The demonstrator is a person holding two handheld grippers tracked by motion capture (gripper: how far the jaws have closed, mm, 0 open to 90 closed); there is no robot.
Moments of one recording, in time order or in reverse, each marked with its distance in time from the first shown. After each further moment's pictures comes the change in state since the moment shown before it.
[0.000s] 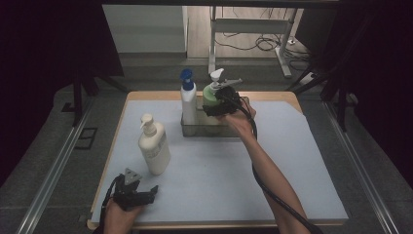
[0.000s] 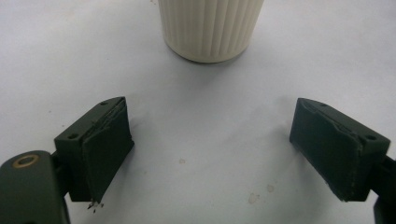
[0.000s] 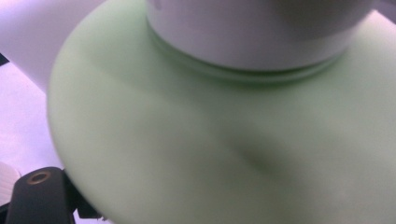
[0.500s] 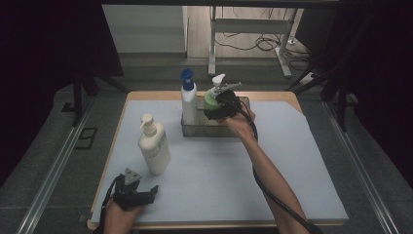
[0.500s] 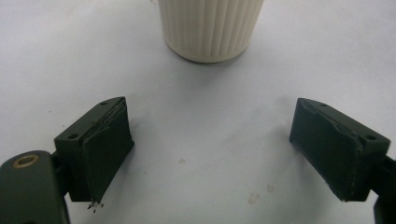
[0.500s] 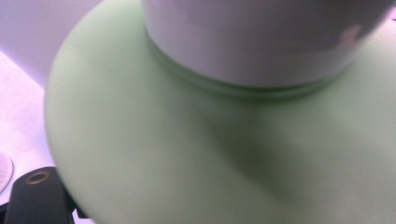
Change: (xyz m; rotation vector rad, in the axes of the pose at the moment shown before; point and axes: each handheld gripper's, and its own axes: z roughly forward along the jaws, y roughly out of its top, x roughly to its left) left arm 0.000 0.000 0.000 0.001 0.001 0.000; right arm -0.004 -0.013 0.010 0.034 0.010 0.008
